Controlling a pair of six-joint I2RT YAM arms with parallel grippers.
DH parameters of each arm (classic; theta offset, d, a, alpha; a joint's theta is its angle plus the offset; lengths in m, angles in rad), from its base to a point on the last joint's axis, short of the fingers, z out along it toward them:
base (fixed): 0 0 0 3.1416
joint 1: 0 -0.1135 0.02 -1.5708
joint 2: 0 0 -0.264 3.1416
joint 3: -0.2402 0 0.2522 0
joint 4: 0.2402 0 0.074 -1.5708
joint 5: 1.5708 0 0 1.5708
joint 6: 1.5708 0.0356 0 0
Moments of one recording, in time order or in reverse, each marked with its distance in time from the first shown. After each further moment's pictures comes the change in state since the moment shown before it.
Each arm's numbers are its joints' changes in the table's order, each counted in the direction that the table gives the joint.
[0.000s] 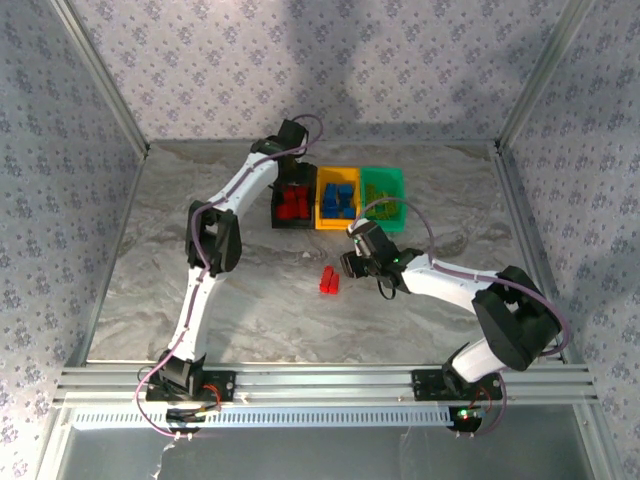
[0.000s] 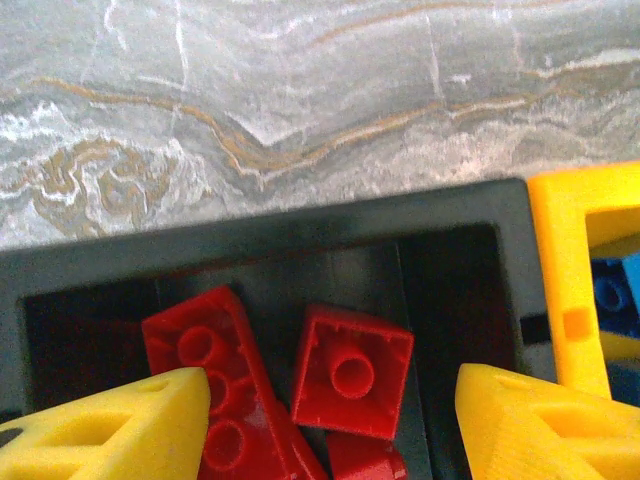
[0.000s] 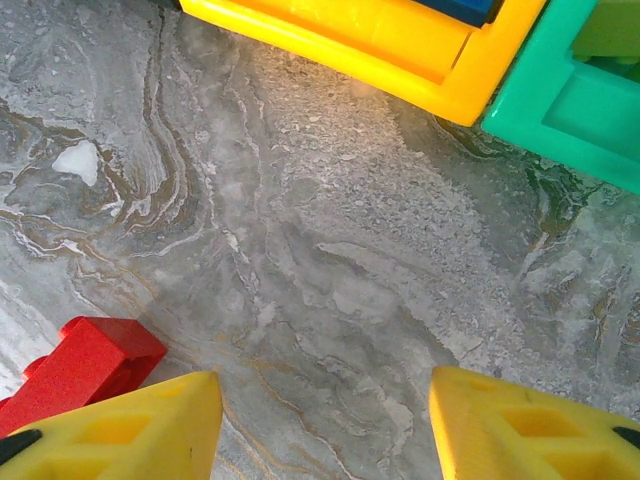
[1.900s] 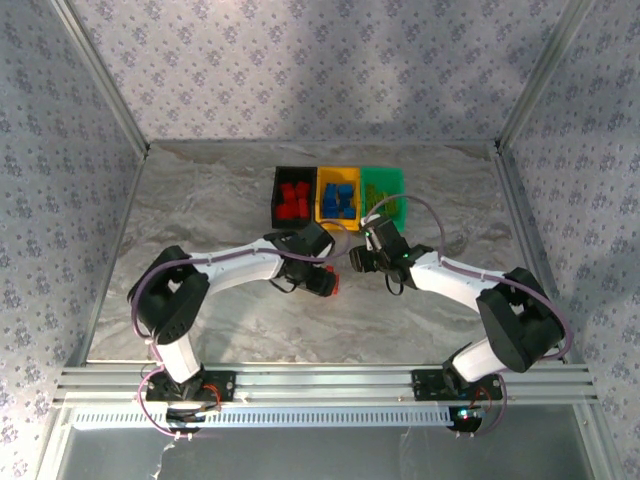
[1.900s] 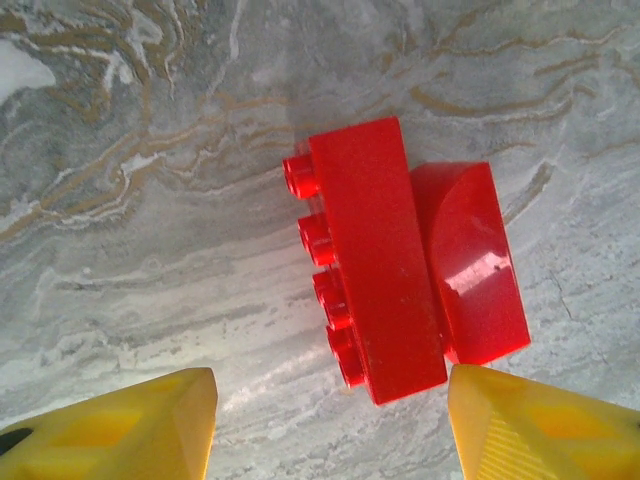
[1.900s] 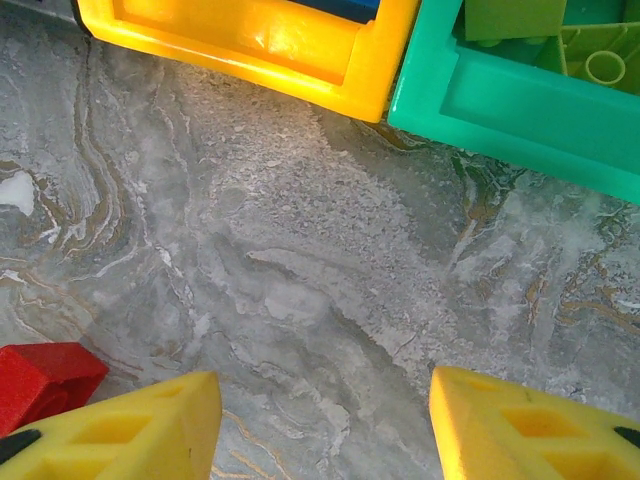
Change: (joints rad) left arm 0.421 0.680 1.160 -0.300 0.089 -0.133; right arm 0.093 0.022 0.015 0.003 -0.042 0.024
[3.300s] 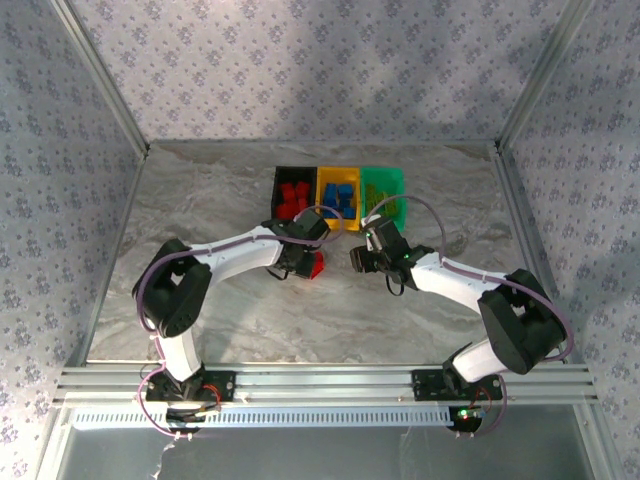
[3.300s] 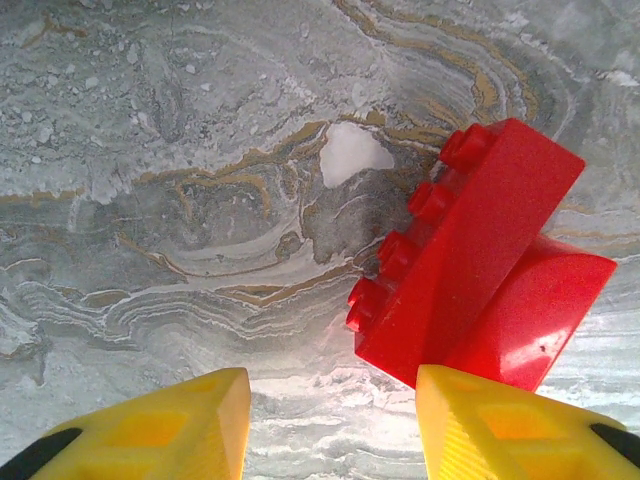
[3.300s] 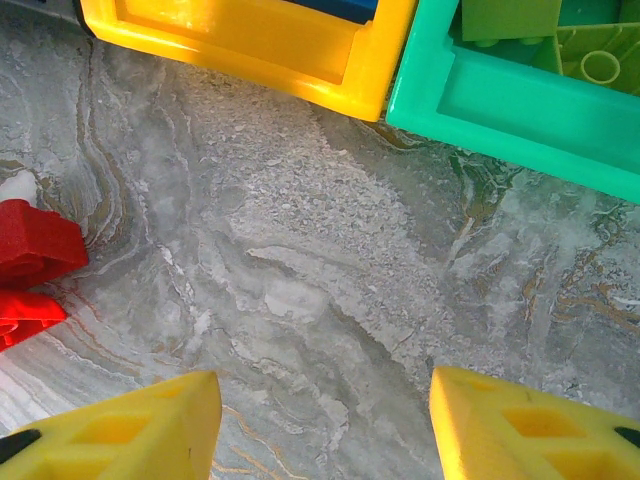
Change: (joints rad) left arm -0.068 -0.042 -0.095 0.137 -0.264 -0.018; right arm 0.000 0.009 0.006 0.000 0.000 0.000
